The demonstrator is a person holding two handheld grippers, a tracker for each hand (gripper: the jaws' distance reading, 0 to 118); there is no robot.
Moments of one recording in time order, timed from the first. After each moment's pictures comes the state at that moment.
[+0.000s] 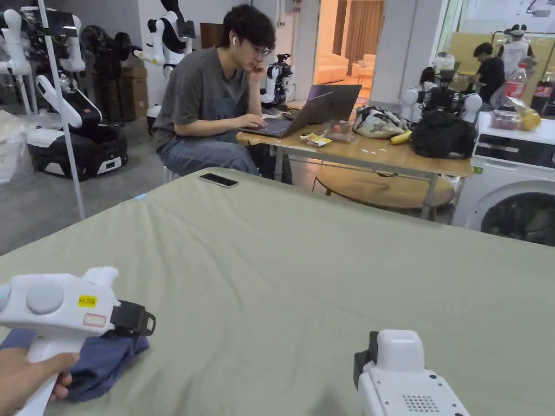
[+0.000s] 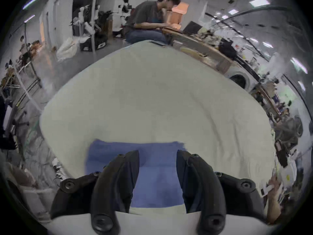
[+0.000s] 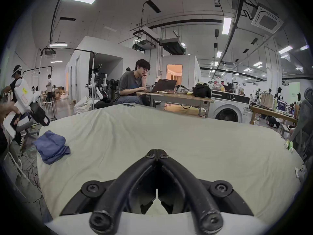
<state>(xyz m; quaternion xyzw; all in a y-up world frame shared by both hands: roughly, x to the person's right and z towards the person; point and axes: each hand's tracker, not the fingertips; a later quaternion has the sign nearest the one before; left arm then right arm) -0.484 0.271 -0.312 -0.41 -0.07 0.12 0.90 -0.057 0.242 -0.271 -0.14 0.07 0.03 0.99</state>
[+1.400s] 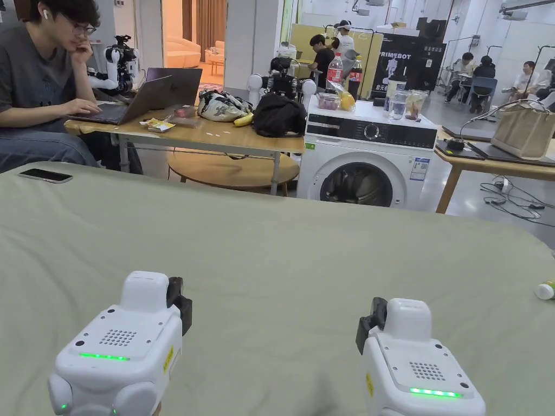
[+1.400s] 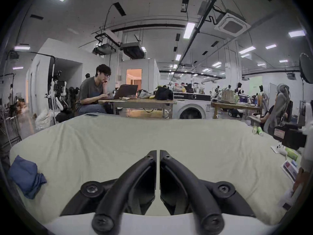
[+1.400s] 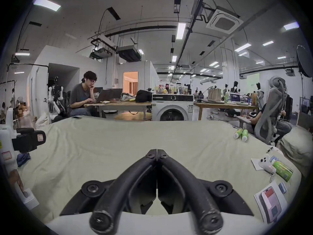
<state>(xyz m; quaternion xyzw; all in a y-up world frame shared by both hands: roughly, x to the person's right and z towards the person) -0.169 0.274 -0.277 -0.09 -0.11 0.01 0.99 0.132 0.266 -0.219 -0.08 -0.11 -0.02 0.99</state>
